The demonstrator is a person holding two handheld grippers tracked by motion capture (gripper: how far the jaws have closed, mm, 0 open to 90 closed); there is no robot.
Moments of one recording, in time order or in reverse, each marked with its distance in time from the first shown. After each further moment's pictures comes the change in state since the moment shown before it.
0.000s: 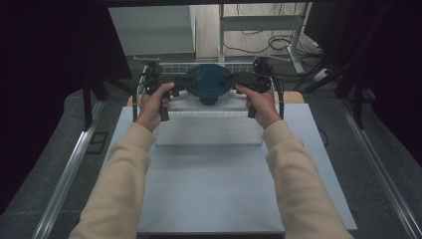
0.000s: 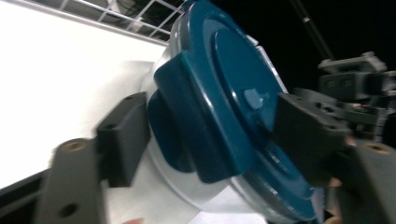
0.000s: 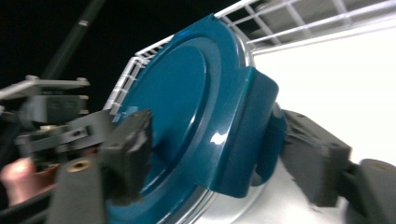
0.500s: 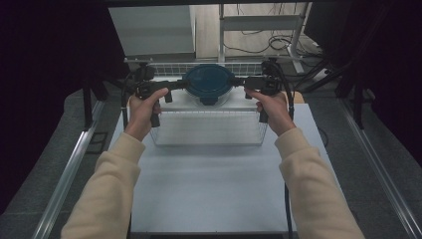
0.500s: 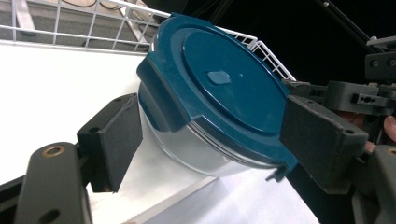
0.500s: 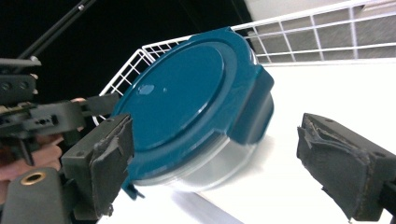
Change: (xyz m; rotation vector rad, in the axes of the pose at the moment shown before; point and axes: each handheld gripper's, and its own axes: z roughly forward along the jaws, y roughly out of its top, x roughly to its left) left arm -0.034 -0.017 -0.037 -0.067 0.113 0.204; right arm 0.017 -0.013 -0.039 -0.053 -0.058 -0.221
